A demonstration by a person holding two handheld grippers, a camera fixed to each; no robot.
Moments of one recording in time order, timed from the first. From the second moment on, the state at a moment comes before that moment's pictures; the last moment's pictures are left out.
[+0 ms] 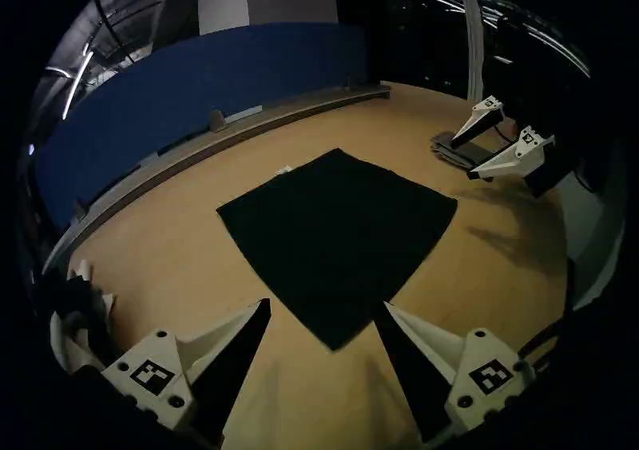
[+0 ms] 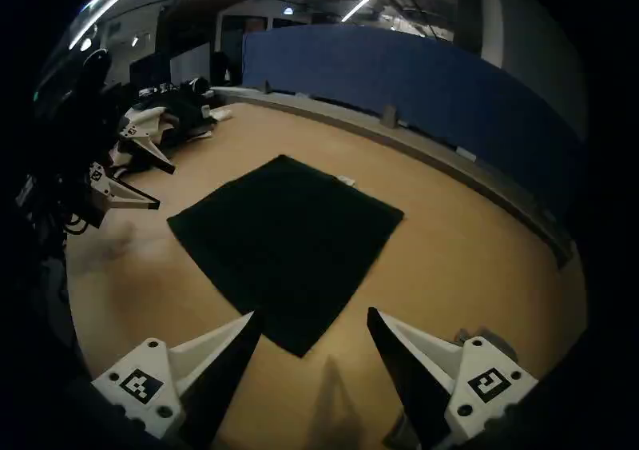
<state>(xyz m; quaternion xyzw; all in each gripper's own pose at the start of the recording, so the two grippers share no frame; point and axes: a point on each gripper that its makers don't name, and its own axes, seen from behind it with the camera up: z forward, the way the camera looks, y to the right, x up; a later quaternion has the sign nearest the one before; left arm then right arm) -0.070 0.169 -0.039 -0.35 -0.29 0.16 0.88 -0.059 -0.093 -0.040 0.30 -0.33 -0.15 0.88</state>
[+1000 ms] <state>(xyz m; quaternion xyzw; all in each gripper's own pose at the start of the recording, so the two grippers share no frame) -0.133 0.177 -0.055 -0.37 -0.39 0.19 0.82 -0.126 -0.089 -0.053 0.31 -0.41 -0.16 0.84</state>
